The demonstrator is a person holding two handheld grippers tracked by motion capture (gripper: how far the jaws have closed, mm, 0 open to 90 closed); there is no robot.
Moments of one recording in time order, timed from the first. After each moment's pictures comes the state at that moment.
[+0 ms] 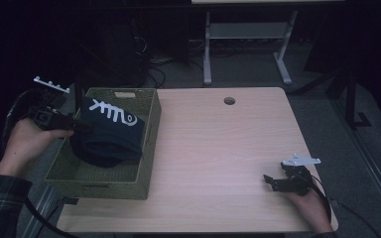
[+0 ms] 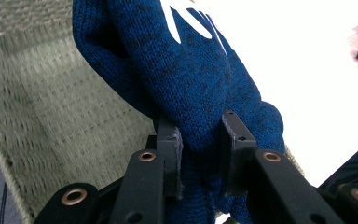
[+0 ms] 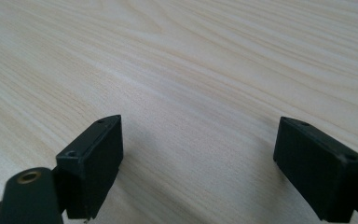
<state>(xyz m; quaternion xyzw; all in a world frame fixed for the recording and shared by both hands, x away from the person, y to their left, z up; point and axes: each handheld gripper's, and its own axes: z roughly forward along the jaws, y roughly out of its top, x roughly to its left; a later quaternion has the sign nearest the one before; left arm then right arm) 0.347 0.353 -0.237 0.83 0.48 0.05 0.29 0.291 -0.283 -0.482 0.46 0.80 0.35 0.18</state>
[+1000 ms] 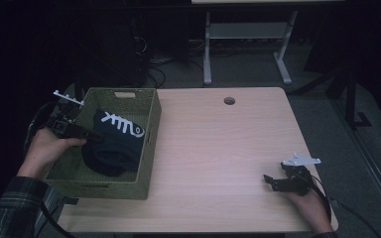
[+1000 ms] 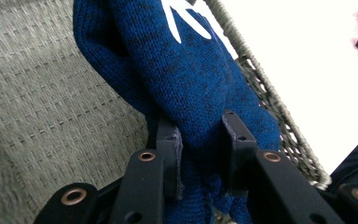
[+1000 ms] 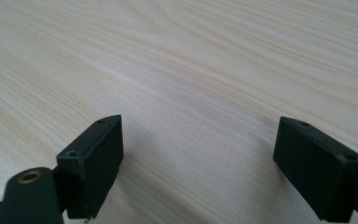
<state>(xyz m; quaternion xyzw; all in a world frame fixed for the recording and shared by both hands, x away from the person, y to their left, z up) 0.369 0.350 -0.293 0.83 0.48 0.00 0.29 0.291 -0.283 -0.482 0.46 0.80 0.35 0.18</state>
